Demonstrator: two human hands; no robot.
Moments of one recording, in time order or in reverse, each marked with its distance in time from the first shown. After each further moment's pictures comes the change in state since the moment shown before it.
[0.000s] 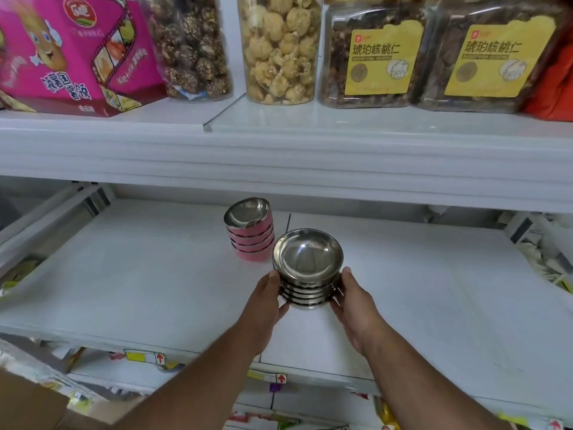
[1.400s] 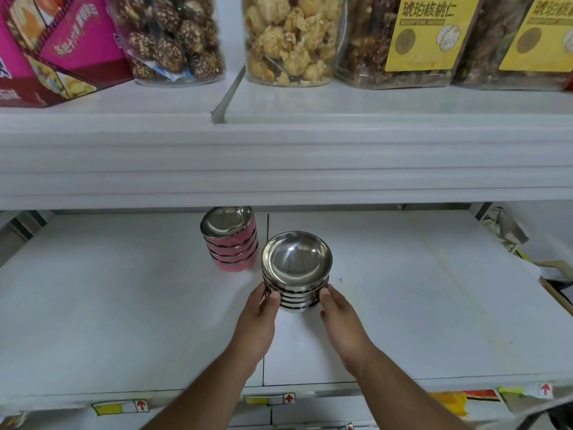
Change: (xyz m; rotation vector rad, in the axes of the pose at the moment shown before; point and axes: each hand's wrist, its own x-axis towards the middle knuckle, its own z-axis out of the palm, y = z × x) left_hand 0.041 -0.036 -0.037 0.270 -0.076 0.130; right_hand 0.020 0.050 0.025 -0.262 0.156 -0.142
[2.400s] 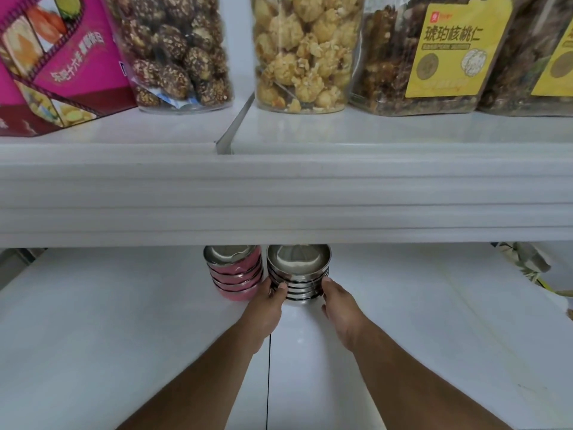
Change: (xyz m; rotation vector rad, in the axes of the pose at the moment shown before) left_hand 0.081 0.038 -0.002 0.093 -0.040 -0.009; right_hand 0.081 -0.043 0.011 0.002 -0.036 0.033
